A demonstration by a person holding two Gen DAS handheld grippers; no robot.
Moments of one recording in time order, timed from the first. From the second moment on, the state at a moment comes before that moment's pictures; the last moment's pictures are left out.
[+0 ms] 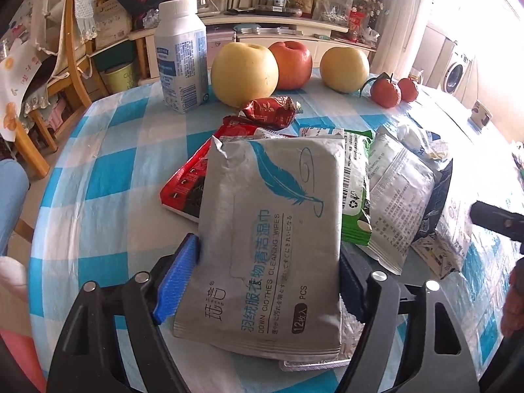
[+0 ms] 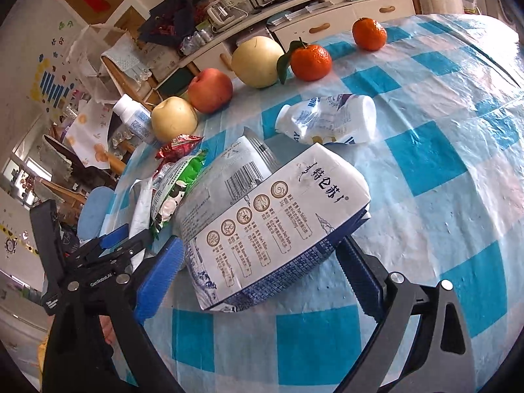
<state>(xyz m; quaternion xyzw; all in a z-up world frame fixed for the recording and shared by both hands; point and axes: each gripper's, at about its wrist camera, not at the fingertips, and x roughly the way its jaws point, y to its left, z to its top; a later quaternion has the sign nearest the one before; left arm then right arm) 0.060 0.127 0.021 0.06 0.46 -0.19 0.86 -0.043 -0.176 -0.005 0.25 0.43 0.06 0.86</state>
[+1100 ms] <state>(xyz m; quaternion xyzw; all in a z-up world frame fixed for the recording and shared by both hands) -0.026 0.153 0.051 -0.06 0.43 -0.16 0.89 -0.023 -0.192 0.000 0.24 0.41 0.01 0.88</state>
